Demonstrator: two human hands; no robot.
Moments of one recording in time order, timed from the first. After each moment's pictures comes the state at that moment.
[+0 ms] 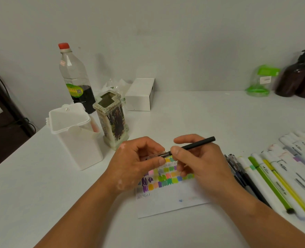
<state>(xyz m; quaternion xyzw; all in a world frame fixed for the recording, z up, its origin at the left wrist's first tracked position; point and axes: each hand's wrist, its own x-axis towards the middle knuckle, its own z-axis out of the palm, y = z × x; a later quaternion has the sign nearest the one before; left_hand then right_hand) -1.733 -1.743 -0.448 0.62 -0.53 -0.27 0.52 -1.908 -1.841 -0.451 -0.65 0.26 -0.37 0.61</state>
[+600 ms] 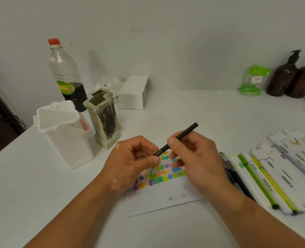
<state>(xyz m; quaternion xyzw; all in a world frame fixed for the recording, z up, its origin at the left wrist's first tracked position) -1.741 -1.750 -0.457 0.59 -0.50 -0.31 0.56 -1.910 -1.839 -0.443 -0.66 0.29 -0.41 0.56</state>
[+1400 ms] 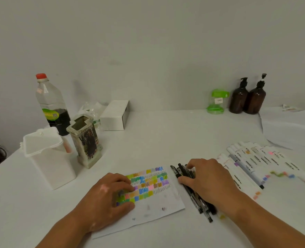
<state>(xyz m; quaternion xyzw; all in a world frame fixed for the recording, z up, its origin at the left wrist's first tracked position) -1.743 -1.721 -0.483 0.70 -0.68 -0.06 0.22 -2.010 -1.887 -0.447 -0.85 0.50 -0.14 0.09</state>
